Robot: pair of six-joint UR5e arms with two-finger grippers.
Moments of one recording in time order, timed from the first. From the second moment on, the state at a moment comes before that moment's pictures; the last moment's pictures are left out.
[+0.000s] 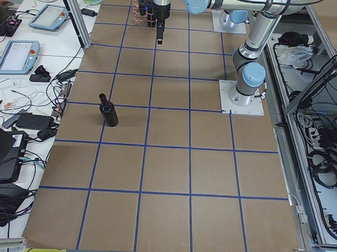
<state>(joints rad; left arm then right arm) -1.40 -1.56 -1.51 -1.59 1.60 0.16 1.60 -1.60 1.51 -1.60 -1.57 0.06</state>
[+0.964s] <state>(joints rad) -1.12 -1.85 -1.20 -1.59 1.53 0.48 1.60 -1.60 1.51 -1.60 -1.56 0.06</state>
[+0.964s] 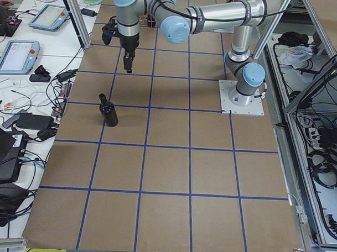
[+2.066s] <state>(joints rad) -1.08 -2.08 -1.13 -1.36 1.51 0.57 1.60 -1.60 1.51 -1.60 -1.57 0.06</state>
